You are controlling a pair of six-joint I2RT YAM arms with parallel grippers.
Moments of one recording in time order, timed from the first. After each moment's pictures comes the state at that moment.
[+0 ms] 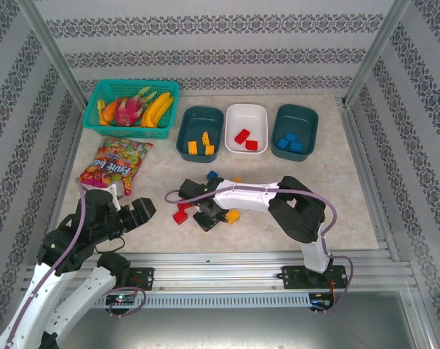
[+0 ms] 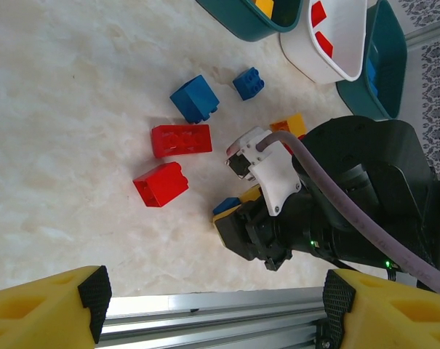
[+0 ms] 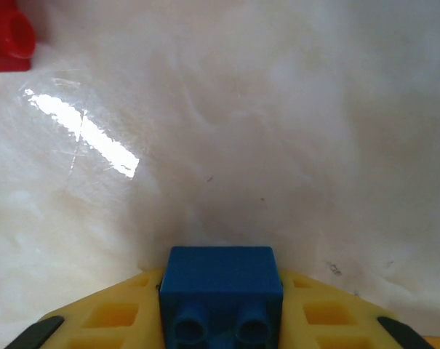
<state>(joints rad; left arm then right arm) -0.42 0.48 0.84 -1.09 0.14 -0.87 1.05 1.98 1.36 -0.85 0.00 0.34</state>
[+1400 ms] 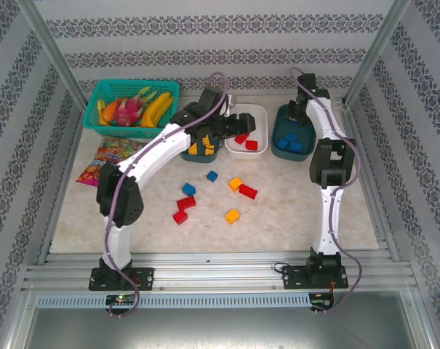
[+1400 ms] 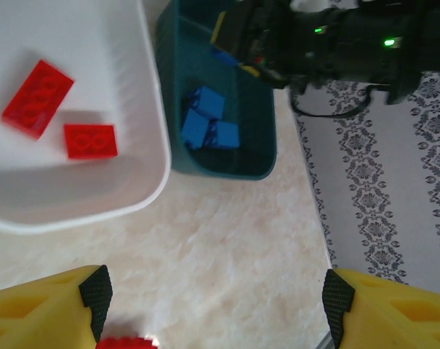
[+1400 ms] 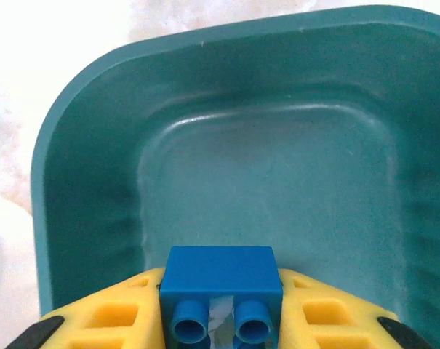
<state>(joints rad) -0.59 2.02 1.95 -0.57 0.34 -0.71 -0.02 2.47 2.32 -0.95 -0.02 0.41</state>
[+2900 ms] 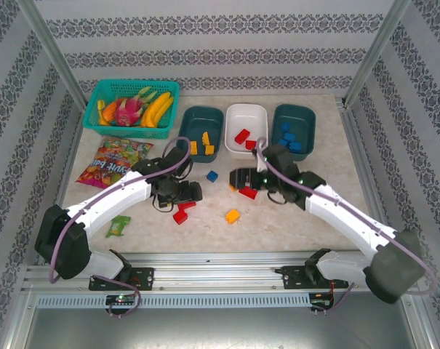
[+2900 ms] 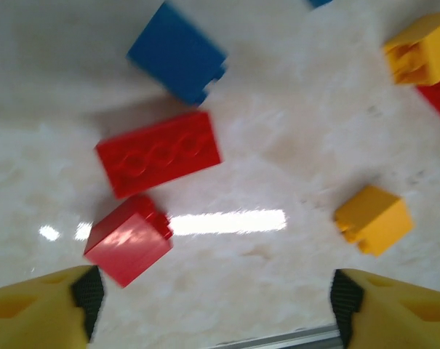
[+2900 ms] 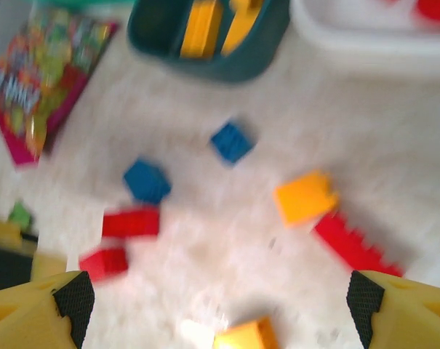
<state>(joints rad) -0.60 1.41 1.05 -0.92 0.10 -0.76 0.61 1.17 0.86 -0.44 -0.19 0.53</state>
